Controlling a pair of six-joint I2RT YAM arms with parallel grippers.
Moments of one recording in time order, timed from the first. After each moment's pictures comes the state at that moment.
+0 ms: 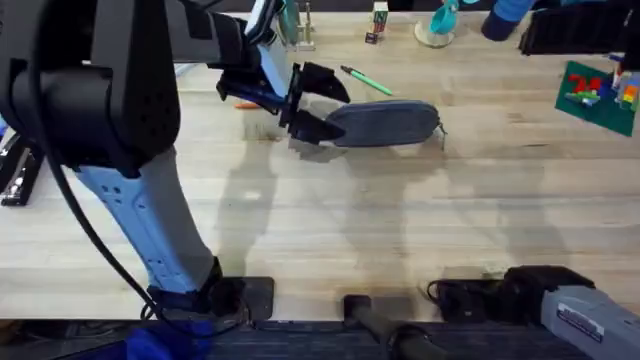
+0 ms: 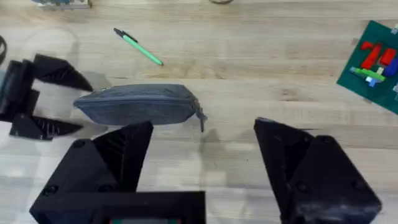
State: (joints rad) left arm -0.11 2.08 1.32 -0.91 1.31 1.62; right arm 0.01 1.04 1.37 -1.11 -0.06 0.05
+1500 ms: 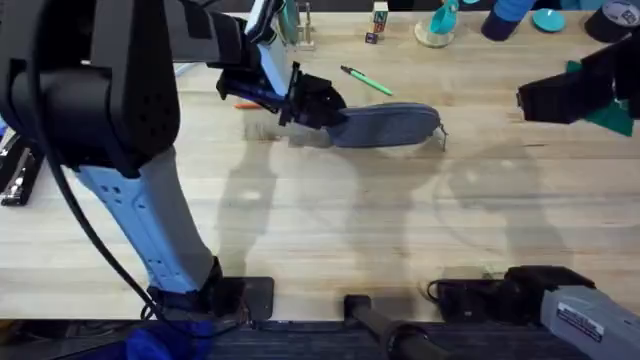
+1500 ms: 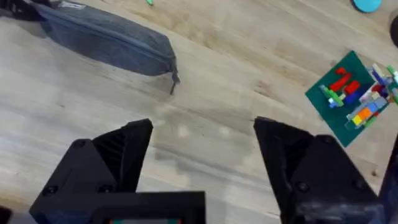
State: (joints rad) left arm -0.11 2.08 1.32 -0.89 1.31 1.61; right arm -0.01 1.04 1.37 -1.25 -0.06 -0.41
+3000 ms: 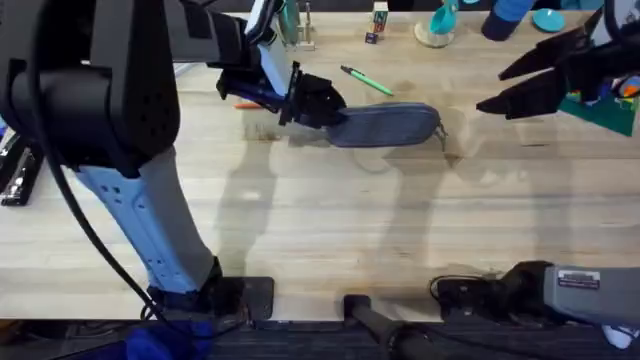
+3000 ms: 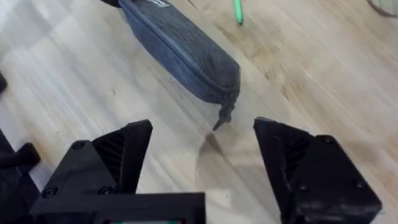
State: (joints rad) left arm -0.11 2.08 1.32 -0.88 1.31 1.61; right arm -0.31 1.51 1.37 -1.26 -0.69 -1.01
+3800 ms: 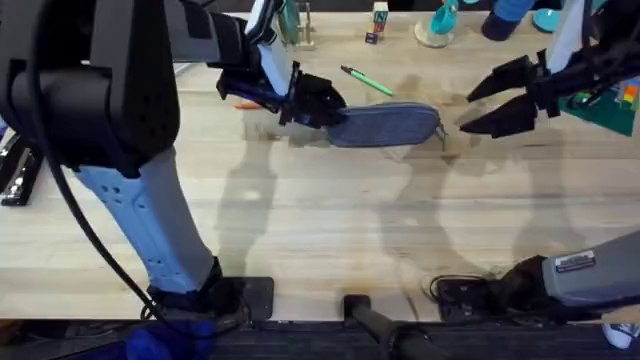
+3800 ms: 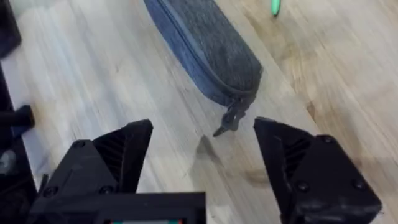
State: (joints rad) left arm -0.11 2.08 1.32 -0.88 1.31 1.61; right arm -0.32 1.77 1.37 -1.30 -0.77 -1.32
